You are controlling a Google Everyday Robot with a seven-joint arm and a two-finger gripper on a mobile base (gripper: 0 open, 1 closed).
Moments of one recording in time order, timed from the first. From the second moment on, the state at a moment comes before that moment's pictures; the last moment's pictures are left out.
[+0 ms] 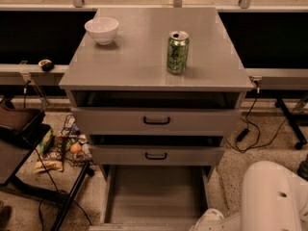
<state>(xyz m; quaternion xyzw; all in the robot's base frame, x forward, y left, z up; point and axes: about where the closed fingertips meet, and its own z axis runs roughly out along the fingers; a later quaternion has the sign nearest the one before) 0.337 -0.147 0.119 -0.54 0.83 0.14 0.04</state>
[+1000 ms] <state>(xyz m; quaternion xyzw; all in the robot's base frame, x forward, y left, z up) 0.393 -0.153 0.162 -0.50 0.86 0.07 0.13</state>
